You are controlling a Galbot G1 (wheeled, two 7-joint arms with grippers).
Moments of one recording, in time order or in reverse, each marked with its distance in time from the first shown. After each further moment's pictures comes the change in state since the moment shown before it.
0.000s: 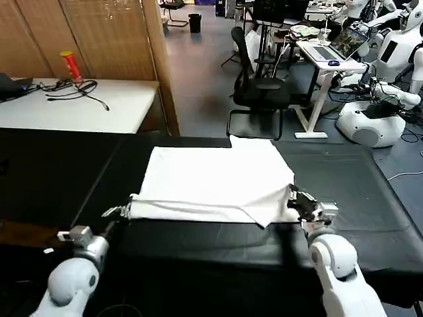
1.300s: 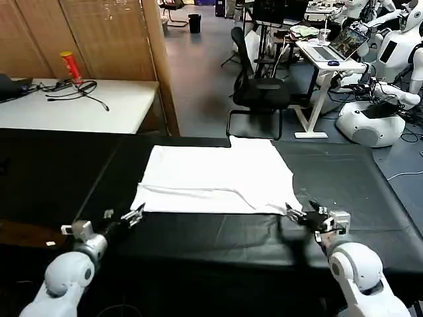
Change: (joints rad) left arm 0.059 0.055 -0.010 -0.004 -0.107 0.111 0.036; right arm -0.300 -0.134 0.093 0.265 0.035 -0.185 -0.091
